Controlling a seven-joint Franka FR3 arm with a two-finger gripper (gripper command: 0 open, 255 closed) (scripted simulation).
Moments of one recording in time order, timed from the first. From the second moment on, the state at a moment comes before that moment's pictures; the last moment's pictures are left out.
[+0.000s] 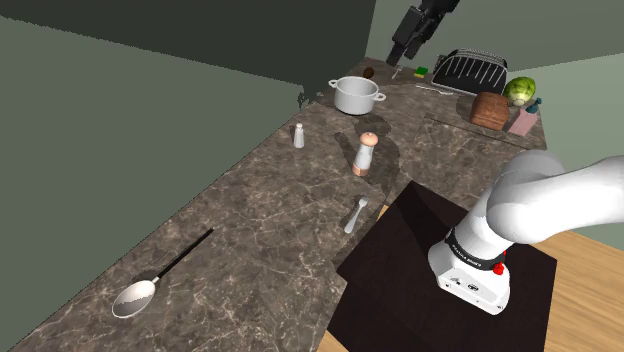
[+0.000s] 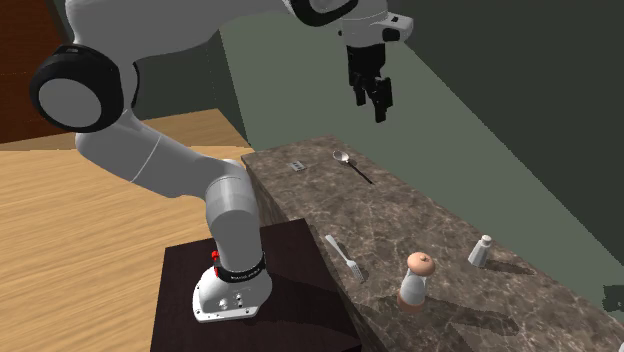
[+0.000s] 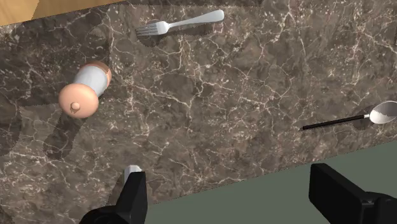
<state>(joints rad) 0.00 -0.82 -0.04 -2.28 0.08 1.70 -0.04</state>
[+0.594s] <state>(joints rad) -0.08 -0.81 0.03 -2.48 0.12 1.86 0.17</state>
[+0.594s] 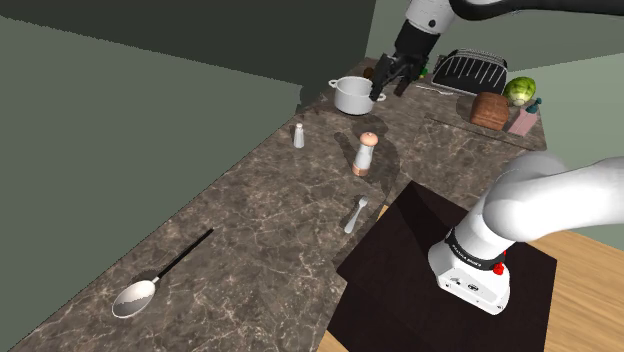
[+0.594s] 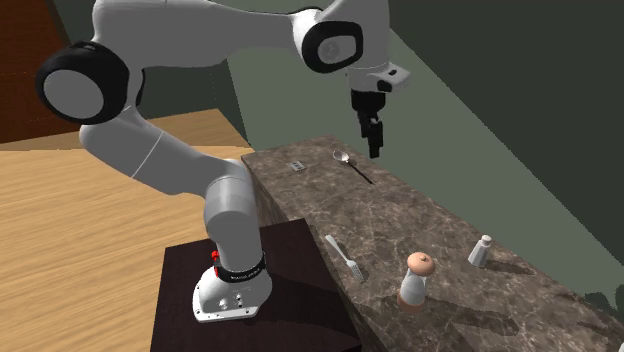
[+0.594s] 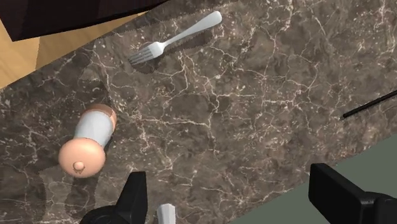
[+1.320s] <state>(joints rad) -0.17 -0.71 0.15 -2.76 0.21 2.15 0.50</state>
